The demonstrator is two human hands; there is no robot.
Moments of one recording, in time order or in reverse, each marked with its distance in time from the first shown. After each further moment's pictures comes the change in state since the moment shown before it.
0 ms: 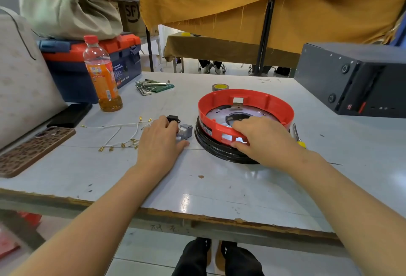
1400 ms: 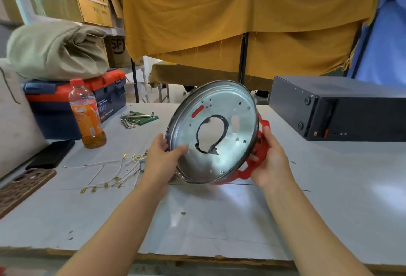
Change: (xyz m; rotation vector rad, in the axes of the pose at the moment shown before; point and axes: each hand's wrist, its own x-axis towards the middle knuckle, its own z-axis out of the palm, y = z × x) left_hand 0.027 0.054 -0.031 -1.336 -0.016 -0.483; right_hand 0.001 0.017 -0.028 2.105 0.691 1.158
